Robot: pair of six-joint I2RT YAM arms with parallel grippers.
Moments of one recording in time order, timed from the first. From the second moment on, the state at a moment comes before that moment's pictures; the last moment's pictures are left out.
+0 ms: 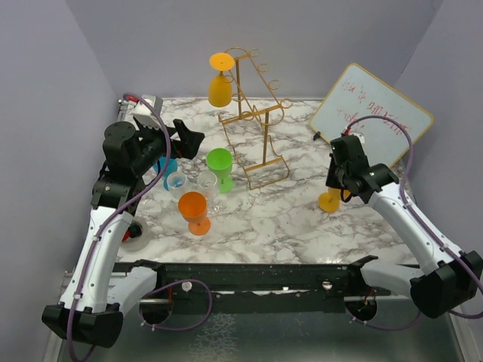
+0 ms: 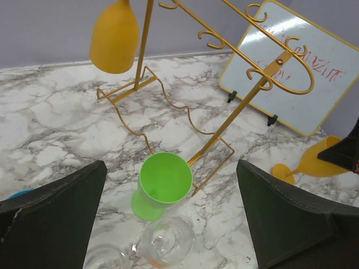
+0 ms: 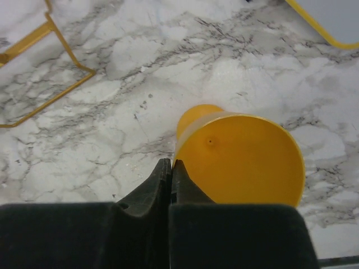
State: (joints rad) left arm -0.19 0.95 1.14 -0.31 0.35 -0.26; right arm 0.39 1.16 1.05 -0.80 0.36 0.46
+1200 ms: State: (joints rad) left arm -0.37 1.18 1.21 0.19 0.63 -0.92; right arm 0.39 0.53 0.75 0.26 0.21 0.63
